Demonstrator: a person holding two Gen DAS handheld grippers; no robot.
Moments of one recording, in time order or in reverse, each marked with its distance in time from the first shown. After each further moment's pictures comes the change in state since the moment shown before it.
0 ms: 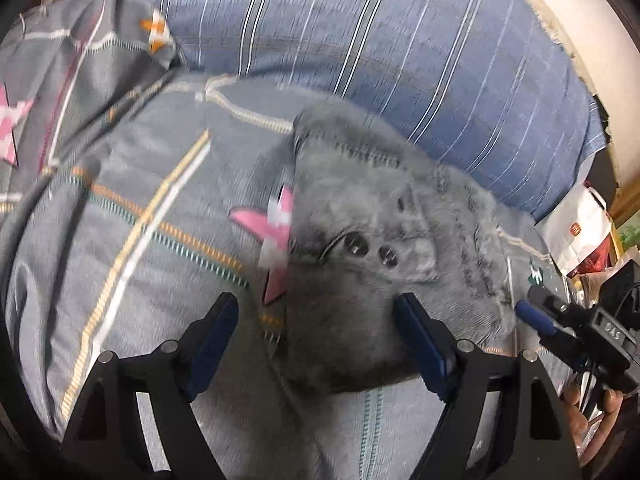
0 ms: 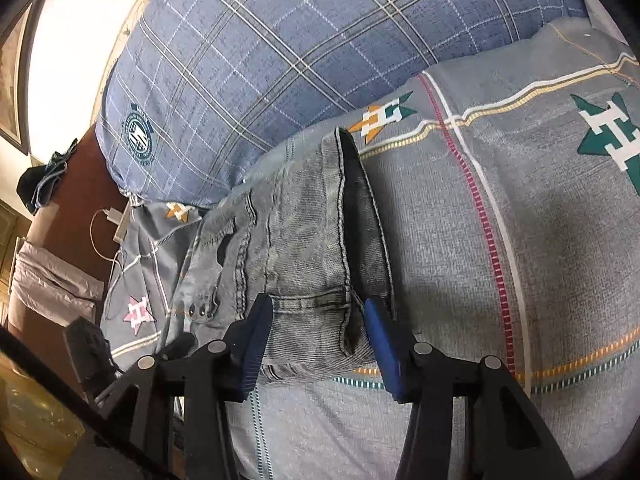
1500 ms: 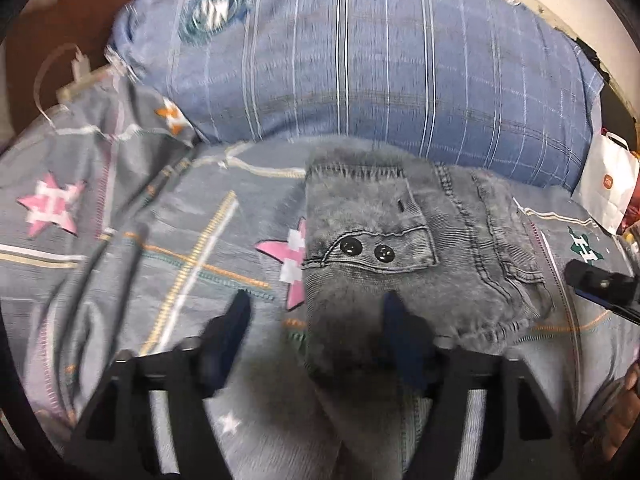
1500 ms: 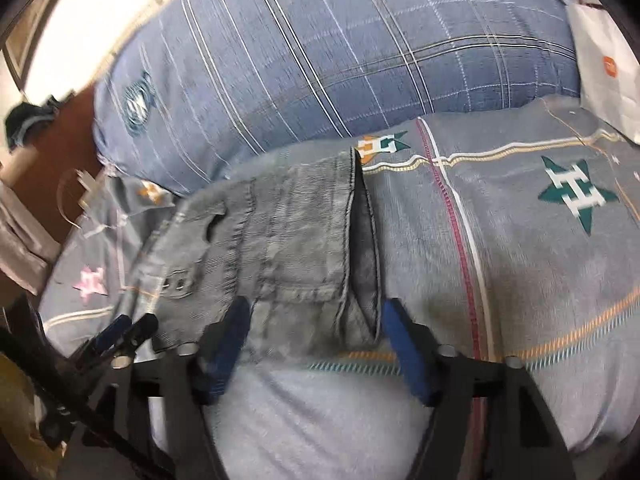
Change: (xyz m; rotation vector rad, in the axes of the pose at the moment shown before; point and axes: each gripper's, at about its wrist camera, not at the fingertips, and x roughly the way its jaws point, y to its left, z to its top) left arm -0.030 -0.035 -0.039 0.226 -0.218 0.250; right arm -0.031 0.036 -0.039 -0.194 -0.131 -0.189
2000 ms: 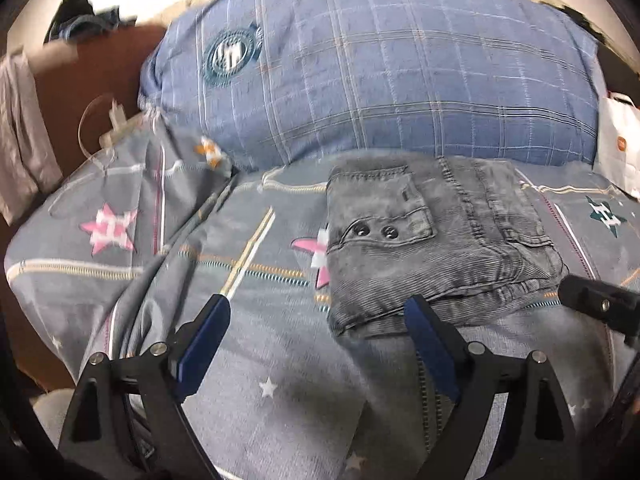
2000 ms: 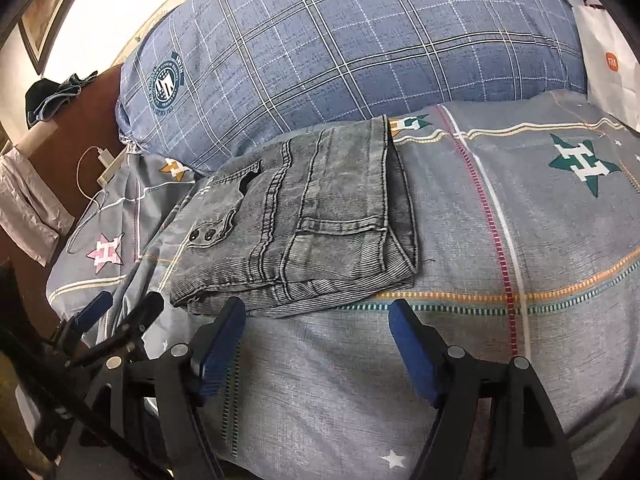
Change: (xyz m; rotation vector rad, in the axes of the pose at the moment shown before) left arm -0.034 -0.018 -0.020 0.080 -0.066 0.186; right arm -0.003 0.023 -0.043 -0.055 0.011 0.025
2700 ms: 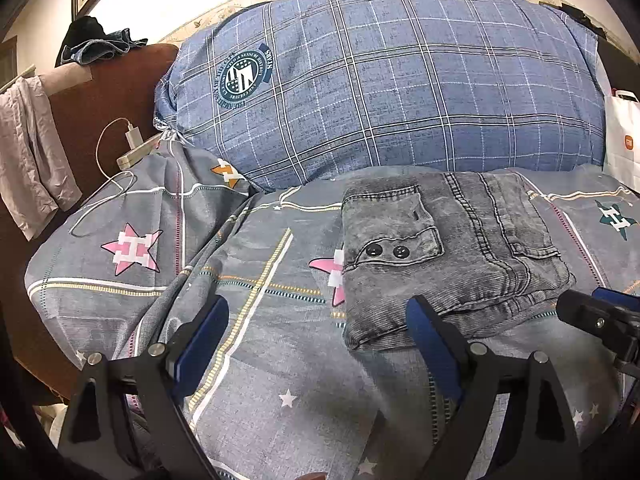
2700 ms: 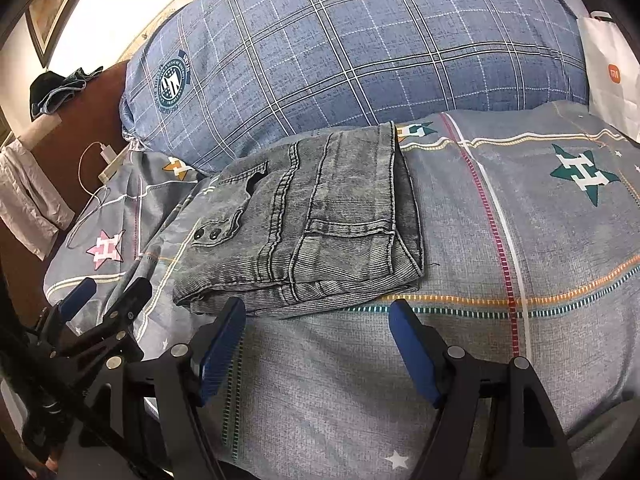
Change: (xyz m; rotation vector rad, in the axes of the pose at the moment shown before) left arm -0.015 -0.005 0.004 0.046 -0.064 0.050; right arm -0.002 0.007 0.000 -0.027 -0.018 -0.007
